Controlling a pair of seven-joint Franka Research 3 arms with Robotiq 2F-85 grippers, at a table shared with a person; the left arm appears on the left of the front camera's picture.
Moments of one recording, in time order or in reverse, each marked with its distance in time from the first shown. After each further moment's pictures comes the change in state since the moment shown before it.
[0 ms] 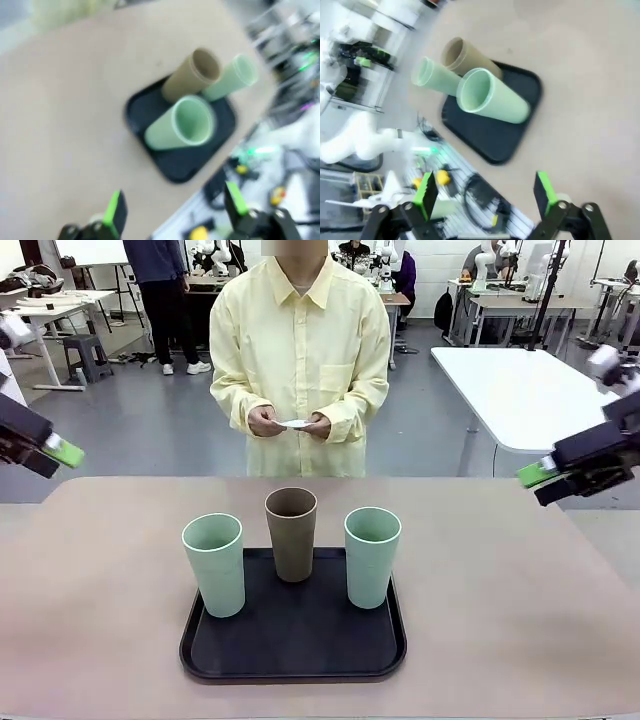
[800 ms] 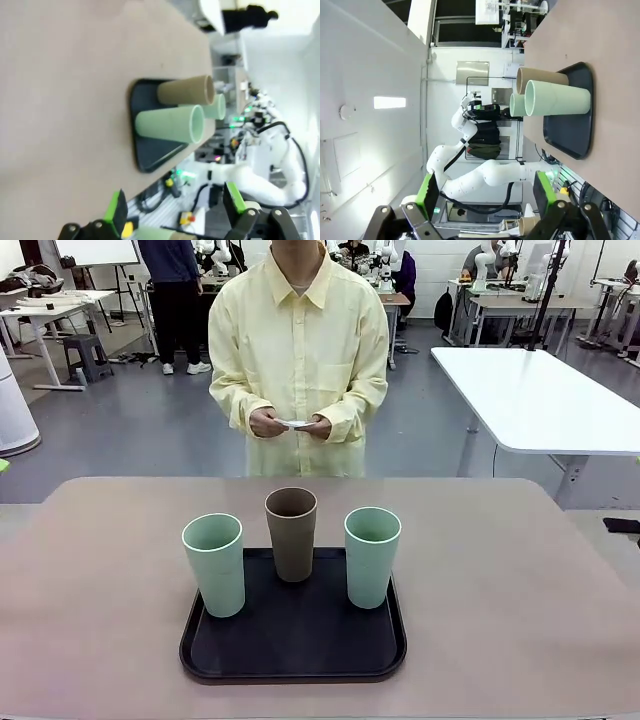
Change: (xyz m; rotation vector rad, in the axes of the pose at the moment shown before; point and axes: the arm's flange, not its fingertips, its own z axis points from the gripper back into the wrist) left arm -0.064 0.152 0.032 -0.324 -0.052 0.553; right arm -0.088 -0.123 0.049 0.571 -0.216 -0.557
